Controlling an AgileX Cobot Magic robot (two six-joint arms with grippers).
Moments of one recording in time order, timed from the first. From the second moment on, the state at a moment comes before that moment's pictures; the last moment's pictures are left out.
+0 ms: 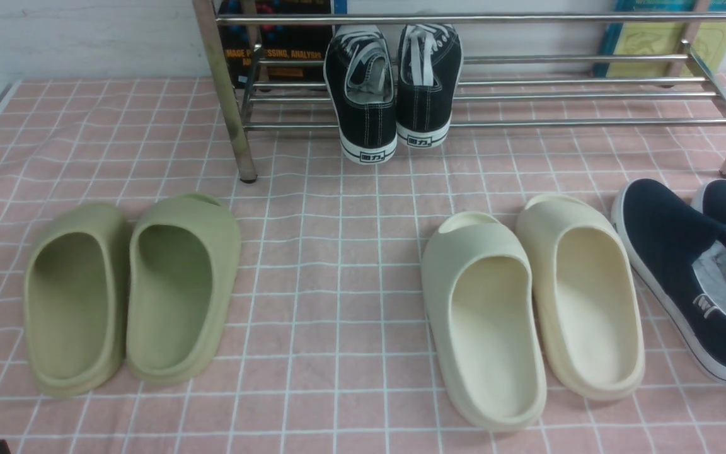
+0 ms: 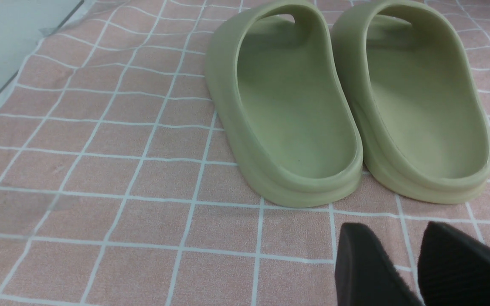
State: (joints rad) right arm -0.06 -0.01 0.02 0.09 0.36 0.01; left arm 0.00 -0.01 0.03 0.14 0.37 -0.14
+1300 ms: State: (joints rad) right arm -0.06 0.43 -0.52 0.39 0.71 -0.09; left arm 0.00 -0.01 0.03 0.14 0.37 -0.14
